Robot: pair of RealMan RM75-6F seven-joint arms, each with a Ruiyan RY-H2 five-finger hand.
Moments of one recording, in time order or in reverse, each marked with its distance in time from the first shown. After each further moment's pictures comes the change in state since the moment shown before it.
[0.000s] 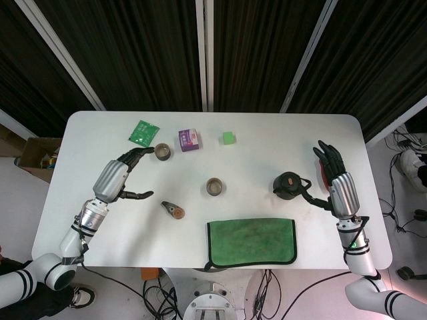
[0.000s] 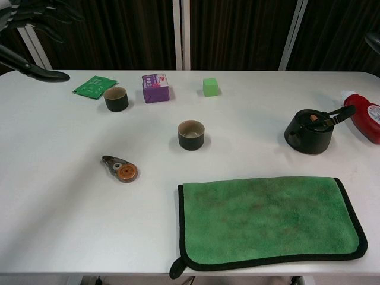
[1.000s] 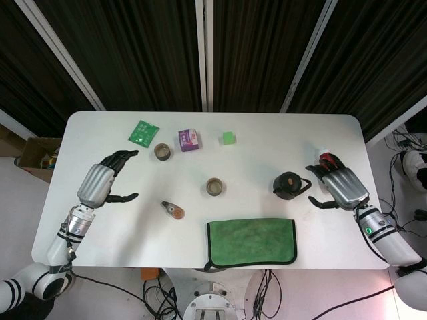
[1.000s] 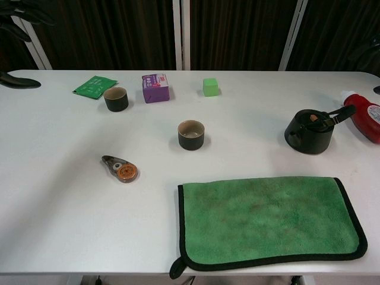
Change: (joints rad) left arm 0.052 0.042 0.047 -0.009 -0.017 0.066 0.122; right arm 0.169 0.546 -0.095 -0.418 0.206 -0.713 -0.522
